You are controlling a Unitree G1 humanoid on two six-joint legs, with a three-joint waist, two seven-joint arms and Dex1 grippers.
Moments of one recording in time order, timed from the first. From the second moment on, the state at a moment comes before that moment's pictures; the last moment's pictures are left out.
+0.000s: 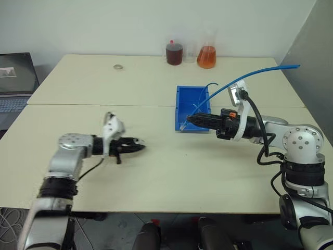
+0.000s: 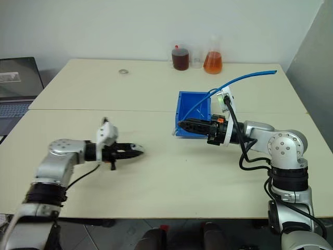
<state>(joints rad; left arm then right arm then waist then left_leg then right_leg) -0.46 0.67 -0.06 0.17 -0.25 0.27 -1.34 -0.71 -0.46 -0.11 -0.16 1.09 1.18 0.63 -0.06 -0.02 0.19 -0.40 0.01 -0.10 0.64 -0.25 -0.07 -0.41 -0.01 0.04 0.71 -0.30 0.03</state>
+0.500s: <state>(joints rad) -0.55 0.63 -0.33 0.35 -0.11 -0.08 -1.46 -0.58 -0.52 0.17 -0.28 0.74 0.89 0.77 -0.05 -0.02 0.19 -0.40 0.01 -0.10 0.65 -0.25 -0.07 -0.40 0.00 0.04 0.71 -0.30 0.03</state>
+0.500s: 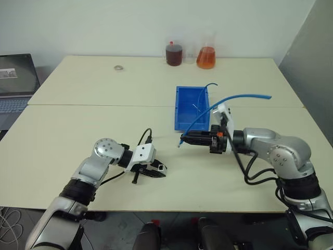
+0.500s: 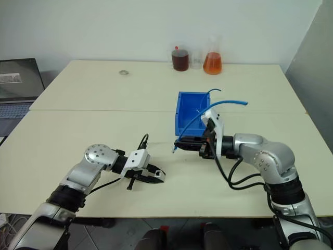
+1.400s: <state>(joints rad) -0.61 0.59 -0.34 0.48 -0.09 -0.11 -1.46 -0.58 -0.39 0.44 -0.08 0.26 0.44 0.89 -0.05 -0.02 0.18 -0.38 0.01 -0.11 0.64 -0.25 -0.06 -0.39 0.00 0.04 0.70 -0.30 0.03</state>
